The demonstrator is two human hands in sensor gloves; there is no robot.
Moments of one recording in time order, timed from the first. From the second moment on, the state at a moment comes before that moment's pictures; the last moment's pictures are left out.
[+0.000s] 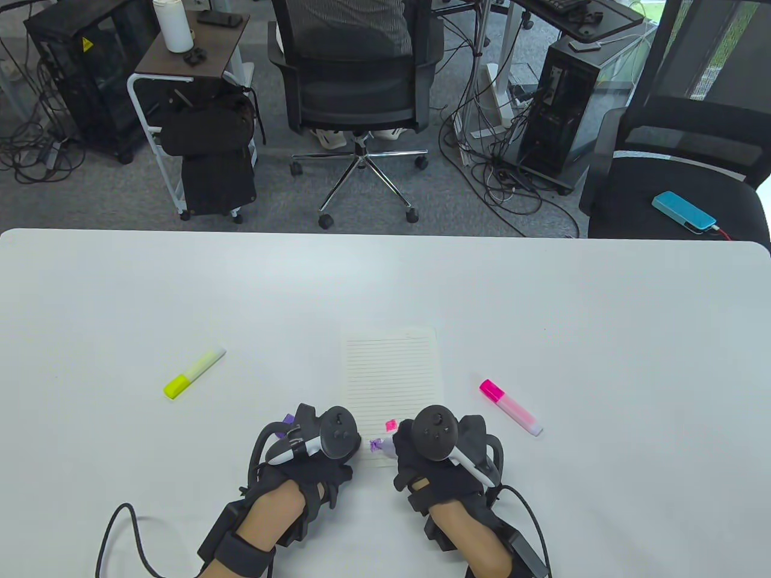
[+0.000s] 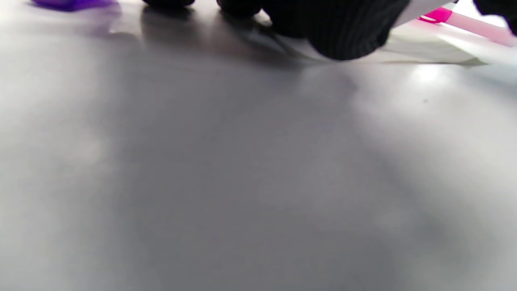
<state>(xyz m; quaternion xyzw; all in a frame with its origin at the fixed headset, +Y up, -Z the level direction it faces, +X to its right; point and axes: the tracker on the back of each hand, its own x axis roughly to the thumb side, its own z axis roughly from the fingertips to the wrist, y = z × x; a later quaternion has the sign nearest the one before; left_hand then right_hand) -0.128 -0.770 -0.298 -0.25 -0.17 0.04 0.95 0.073 -0.745 -0.283 0.09 0.12 0.97 0.21</state>
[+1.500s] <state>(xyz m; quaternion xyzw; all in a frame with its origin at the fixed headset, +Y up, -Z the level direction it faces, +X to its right) -0.128 -0.770 -0.298 -0.25 -0.17 0.04 0.95 0.063 -0.733 -0.280 0.08 0.08 0.98 0.14</state>
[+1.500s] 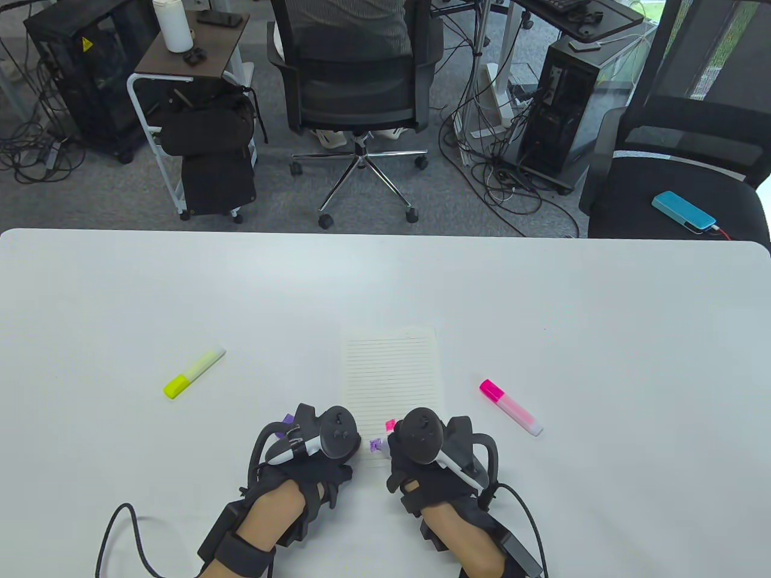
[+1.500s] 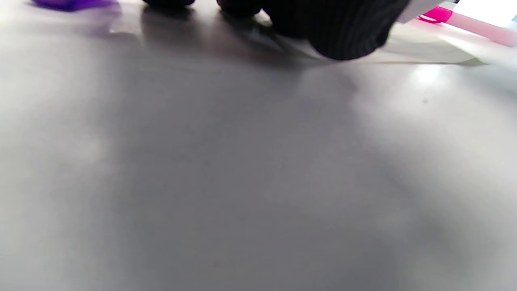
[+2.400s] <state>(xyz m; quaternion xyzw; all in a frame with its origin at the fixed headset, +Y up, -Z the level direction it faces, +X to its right) -0.128 -0.770 -0.299 -0.25 -0.17 0.04 0.95 0.063 -0.732 -0.278 0.07 0.08 0.98 0.14</state>
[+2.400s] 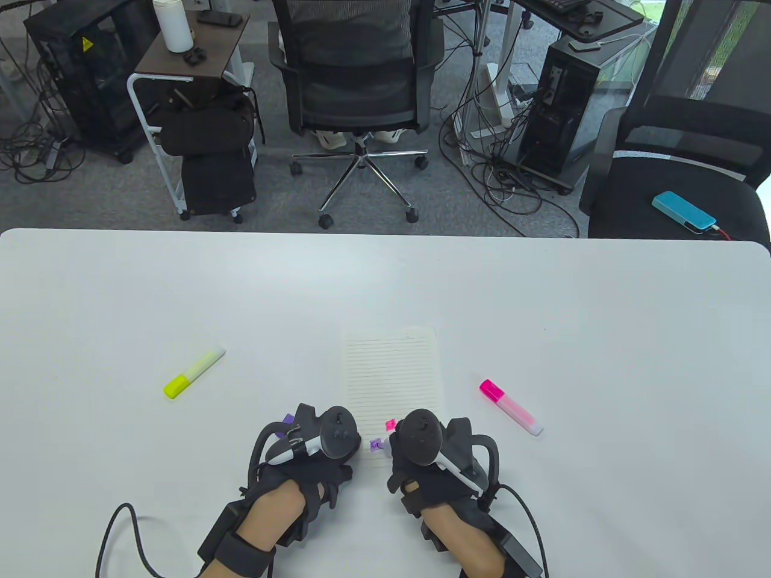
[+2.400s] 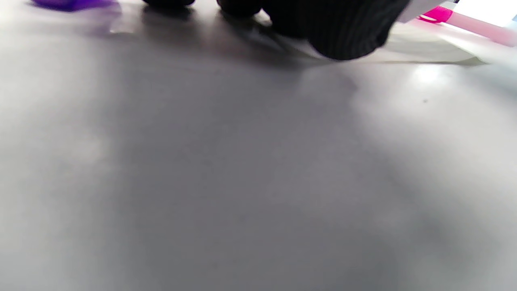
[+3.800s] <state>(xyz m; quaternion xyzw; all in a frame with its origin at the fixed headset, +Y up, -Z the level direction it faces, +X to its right) -0.128 -0.771 -0.299 -0.25 -0.17 0.04 0.95 0.064 -0.733 -0.277 0.07 0.09 0.98 0.14</state>
